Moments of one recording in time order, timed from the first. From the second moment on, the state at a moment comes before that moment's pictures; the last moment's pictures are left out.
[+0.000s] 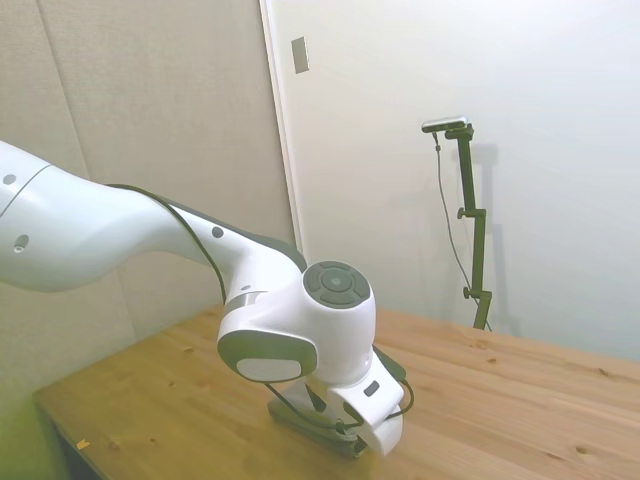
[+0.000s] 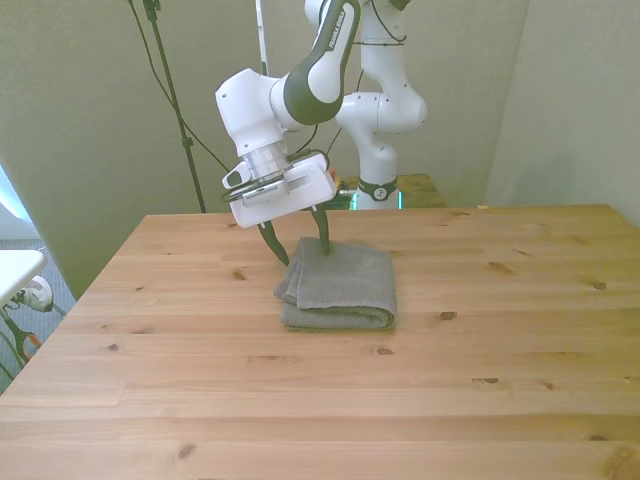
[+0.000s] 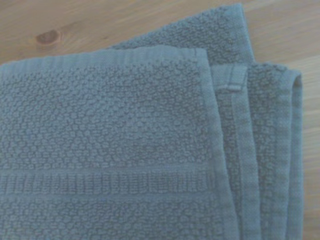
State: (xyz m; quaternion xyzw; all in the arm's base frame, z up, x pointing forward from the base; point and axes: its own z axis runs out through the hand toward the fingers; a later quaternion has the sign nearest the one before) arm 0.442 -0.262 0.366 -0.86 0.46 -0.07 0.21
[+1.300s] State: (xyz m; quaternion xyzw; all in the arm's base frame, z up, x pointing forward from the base) arm 0.441 -0.250 0.401 -0.87 0.43 -0.09 0.23
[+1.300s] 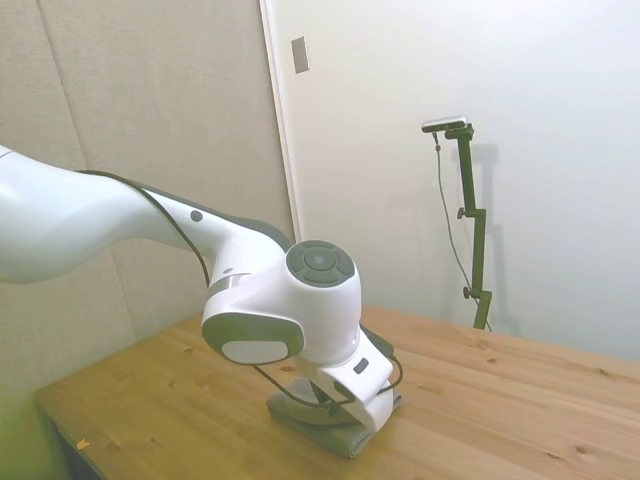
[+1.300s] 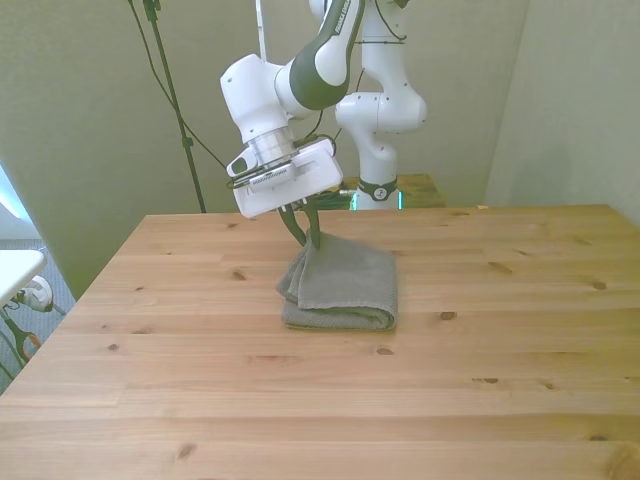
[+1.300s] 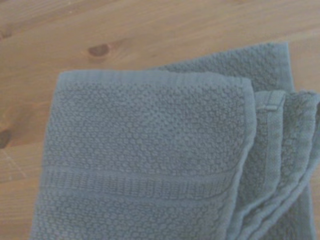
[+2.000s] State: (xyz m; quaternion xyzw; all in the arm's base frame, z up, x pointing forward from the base) arm 0.497 -0.047 0.488 -0.92 0.30 -0.12 0.24
